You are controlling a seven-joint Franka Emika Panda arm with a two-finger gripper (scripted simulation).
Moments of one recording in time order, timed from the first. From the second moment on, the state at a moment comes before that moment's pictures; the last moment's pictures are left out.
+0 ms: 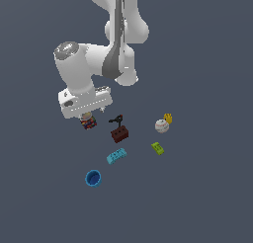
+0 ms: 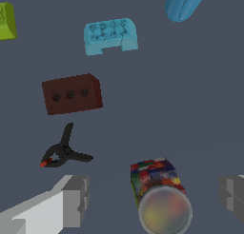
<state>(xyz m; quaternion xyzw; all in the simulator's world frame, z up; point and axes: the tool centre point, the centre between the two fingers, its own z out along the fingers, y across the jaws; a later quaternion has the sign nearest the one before) -0.064 -0.156 0.163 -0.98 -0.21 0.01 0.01</state>
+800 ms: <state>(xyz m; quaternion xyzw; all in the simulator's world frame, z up) -0.112 -0.207 0.116 -0.95 -0.30 0.00 0.00</state>
